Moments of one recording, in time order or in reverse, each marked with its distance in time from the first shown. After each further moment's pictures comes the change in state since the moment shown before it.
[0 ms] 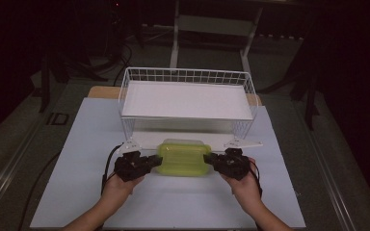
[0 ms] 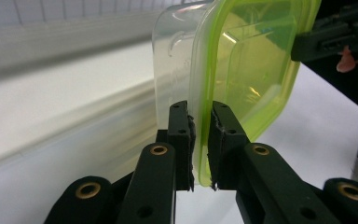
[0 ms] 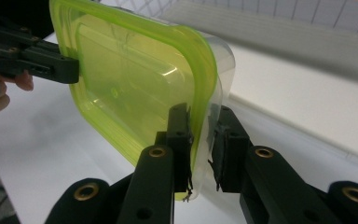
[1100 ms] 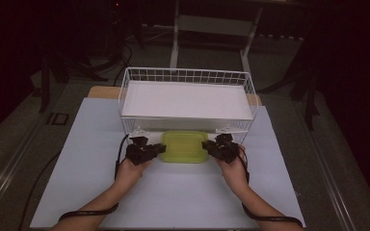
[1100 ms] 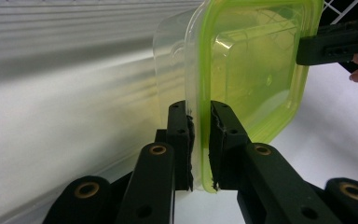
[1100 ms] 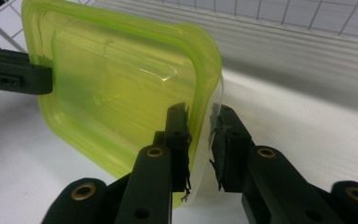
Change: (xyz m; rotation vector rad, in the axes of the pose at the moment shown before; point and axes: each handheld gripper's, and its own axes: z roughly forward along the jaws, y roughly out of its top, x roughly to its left) left arm 0.055 0.003 0.066 0.017 0.034 -0.093; right arm -0.045 0.009 0.066 0.036 -0.150 0.046
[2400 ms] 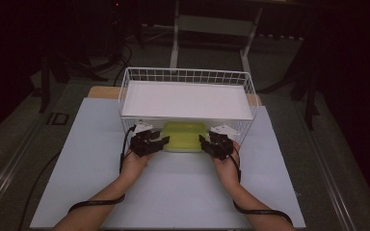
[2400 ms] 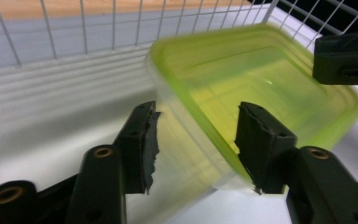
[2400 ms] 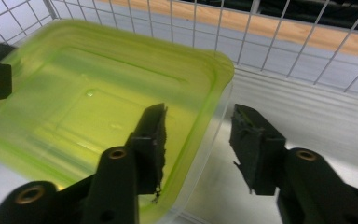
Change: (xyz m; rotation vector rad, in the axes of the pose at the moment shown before) left arm 0.010 0.015 0.021 -0.083 0.128 0.094; right arm 0.002 -0.001 0.027 -0.140 -0.189 -0.060
